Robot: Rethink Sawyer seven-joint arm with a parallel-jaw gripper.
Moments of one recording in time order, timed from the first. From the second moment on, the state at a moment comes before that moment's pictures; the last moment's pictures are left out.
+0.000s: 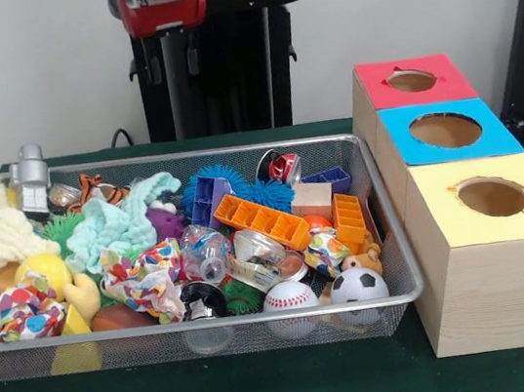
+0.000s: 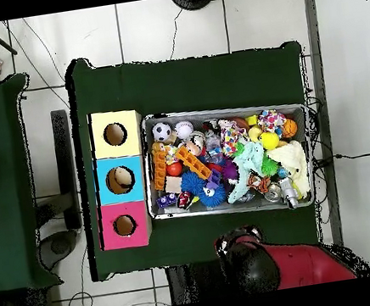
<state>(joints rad) -0.68 -0.96 0.15 2.27 -0.43 0.32 1.31</state>
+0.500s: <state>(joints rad) -0.69 -0.93 0.12 2.27 -0.41 0.29 1.32</state>
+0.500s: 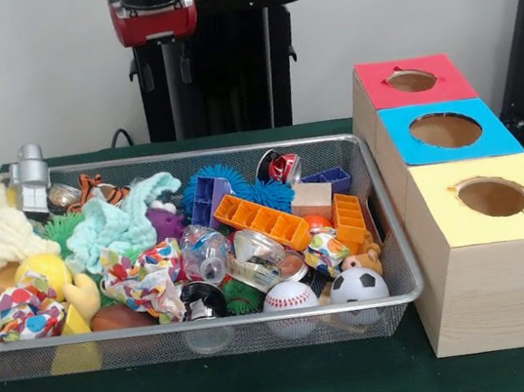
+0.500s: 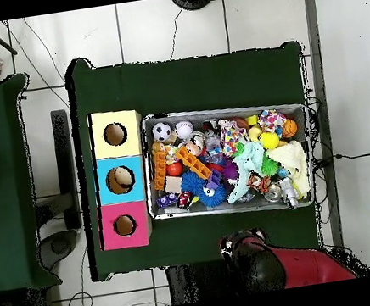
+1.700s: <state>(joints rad) -0.88 -0.94 0.36 2.22 -0.34 0.32 1.32</state>
